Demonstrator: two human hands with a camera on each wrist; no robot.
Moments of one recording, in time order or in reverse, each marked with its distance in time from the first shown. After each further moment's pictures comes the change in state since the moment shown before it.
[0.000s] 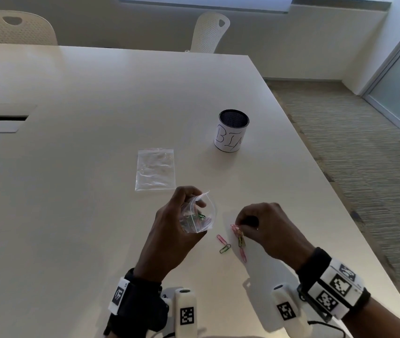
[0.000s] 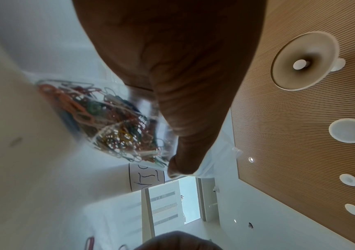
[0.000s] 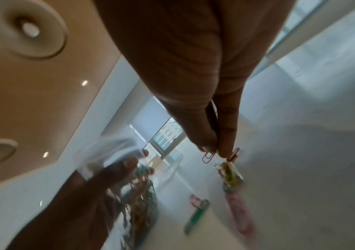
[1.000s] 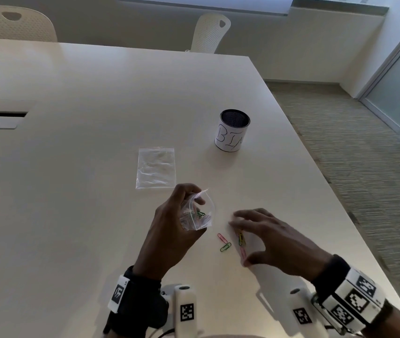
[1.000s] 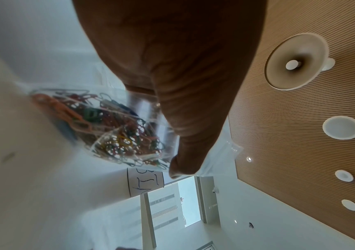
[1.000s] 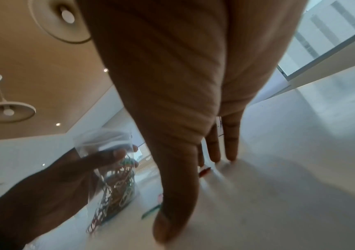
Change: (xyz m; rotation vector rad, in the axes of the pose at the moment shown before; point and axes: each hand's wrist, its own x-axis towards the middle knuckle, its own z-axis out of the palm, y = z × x) left_hand -0.001 0.004 -0.004 0.011 0.014 -0.010; right_hand -0.020 0.010 -0.011 -0.287 -0.303 -0.151
